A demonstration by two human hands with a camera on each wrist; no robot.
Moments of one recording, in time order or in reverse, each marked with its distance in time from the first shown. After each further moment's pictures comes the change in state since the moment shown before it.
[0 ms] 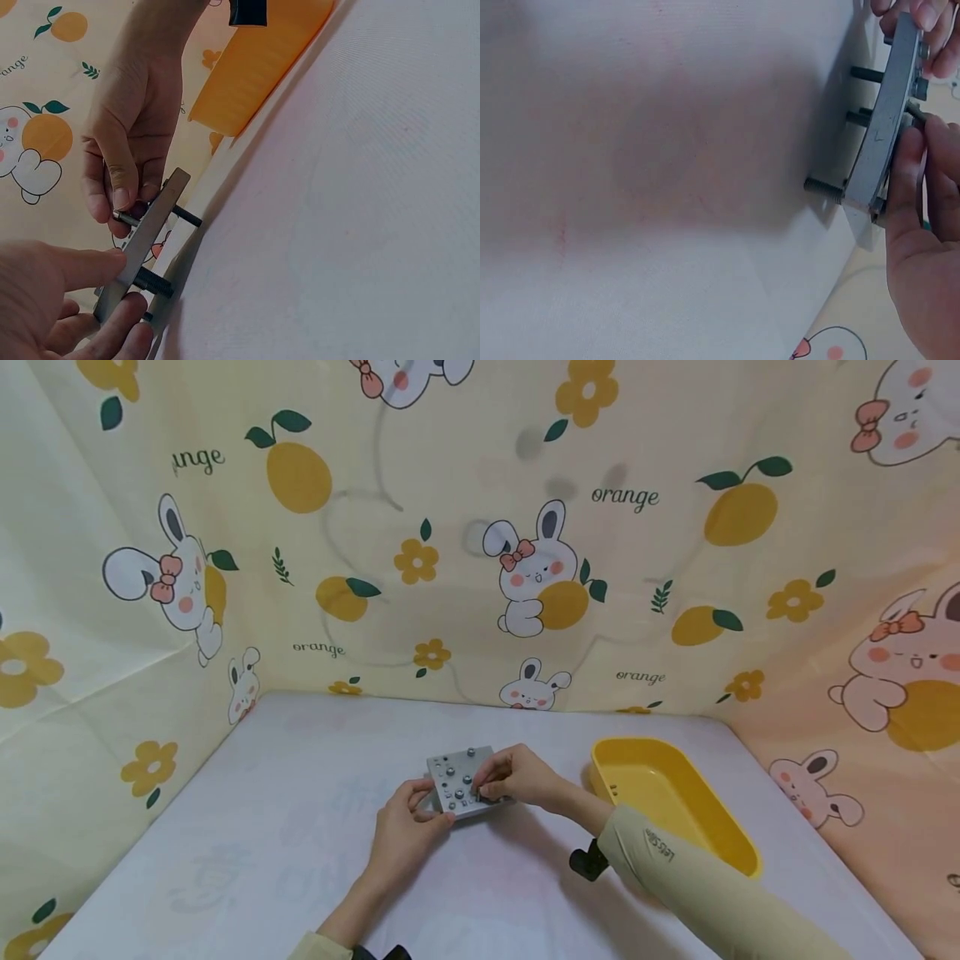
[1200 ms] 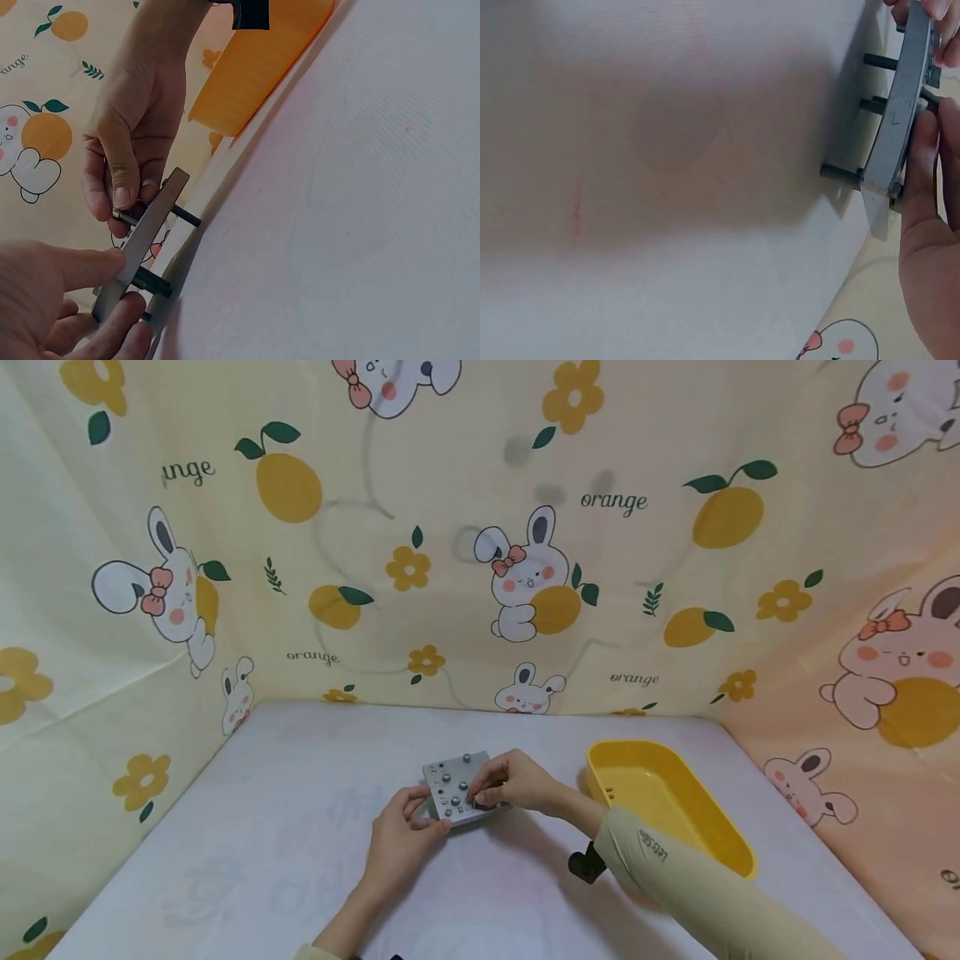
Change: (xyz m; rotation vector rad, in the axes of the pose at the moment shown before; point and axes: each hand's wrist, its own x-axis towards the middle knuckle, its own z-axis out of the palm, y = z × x) left_hand -0.001 0.002 0.002 0.001 0.021 -0.015; right_hand 0.001 0.006 -0.002 -0.016 -0.023 -0.058
